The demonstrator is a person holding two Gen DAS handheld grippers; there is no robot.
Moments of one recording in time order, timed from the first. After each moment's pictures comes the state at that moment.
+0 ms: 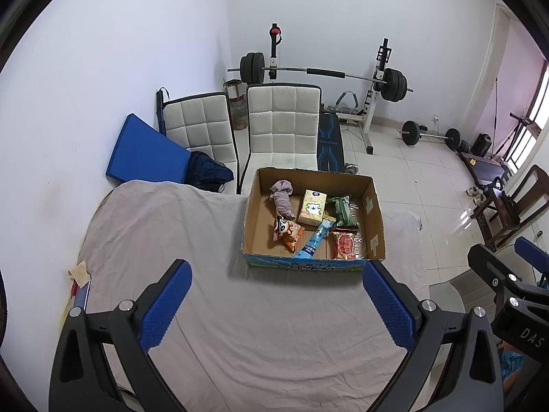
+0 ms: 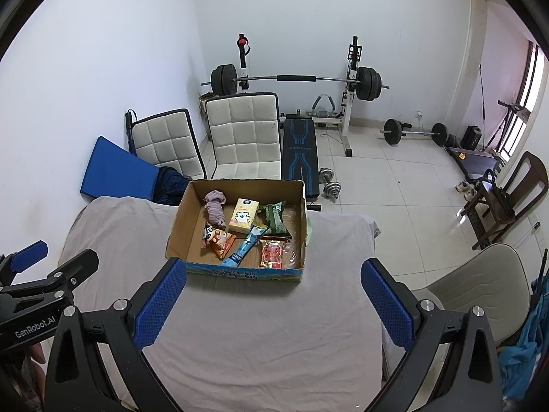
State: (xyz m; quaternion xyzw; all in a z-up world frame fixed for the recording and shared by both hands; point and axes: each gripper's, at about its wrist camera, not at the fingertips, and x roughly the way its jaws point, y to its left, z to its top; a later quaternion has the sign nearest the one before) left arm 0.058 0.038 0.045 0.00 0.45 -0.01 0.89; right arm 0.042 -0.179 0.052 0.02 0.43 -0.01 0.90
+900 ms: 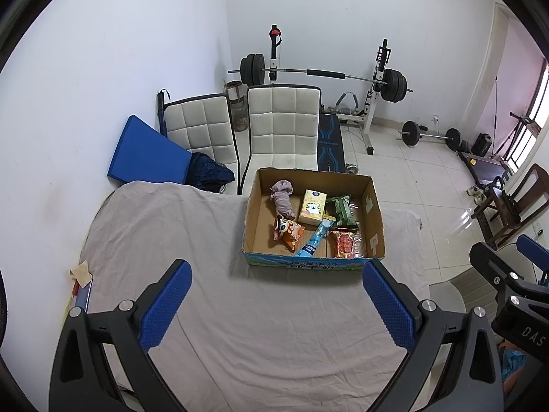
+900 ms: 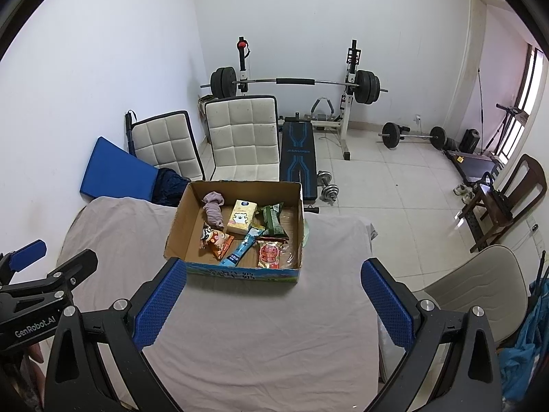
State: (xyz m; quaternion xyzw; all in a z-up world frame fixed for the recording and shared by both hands) left arm 0.058 0.037 0.045 0.00 0.45 -0.01 0.89; right arm 0.034 -0.184 0.063 0.02 0.43 -0.01 0.90
